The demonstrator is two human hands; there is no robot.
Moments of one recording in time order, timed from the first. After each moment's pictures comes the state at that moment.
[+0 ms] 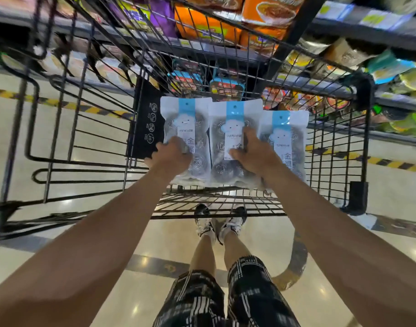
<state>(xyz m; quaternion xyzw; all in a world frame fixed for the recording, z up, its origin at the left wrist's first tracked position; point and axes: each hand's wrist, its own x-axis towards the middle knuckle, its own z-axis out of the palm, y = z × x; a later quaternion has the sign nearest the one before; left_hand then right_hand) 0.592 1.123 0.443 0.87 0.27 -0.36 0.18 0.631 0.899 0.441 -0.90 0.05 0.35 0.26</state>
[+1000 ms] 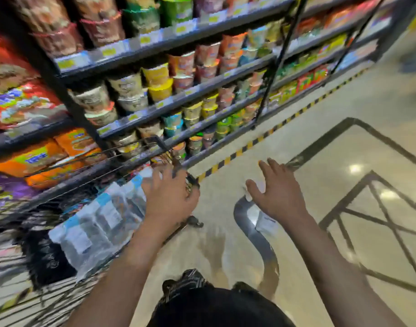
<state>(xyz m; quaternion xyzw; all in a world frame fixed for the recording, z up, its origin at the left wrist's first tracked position) 0.454 0.819 0.705 0.95 -0.28 -0.09 0.08 0.309 0.607 0.713 -0.95 0.30 -0.01 0.12</state>
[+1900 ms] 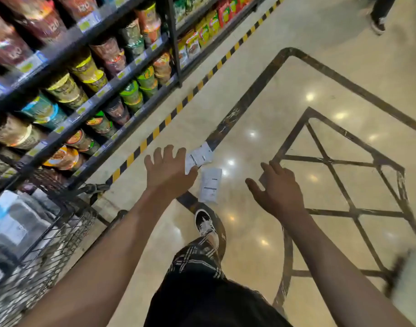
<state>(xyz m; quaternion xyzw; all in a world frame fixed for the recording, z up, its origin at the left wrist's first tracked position) 0.333 0.429 0.591 0.89 -0.43 -0.14 0.01 0.105 0.301 0.626 -0.86 0.48 0.11 0.15</state>
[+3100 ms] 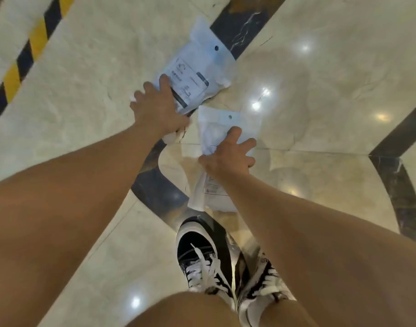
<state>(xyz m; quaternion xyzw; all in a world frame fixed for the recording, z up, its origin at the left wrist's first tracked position) 0.448 0.222 -0.187 0.91 -0.29 -0.28 -0.08 0.277 0.193 -0.179 -0.63 0.61 0.23 0.43</state>
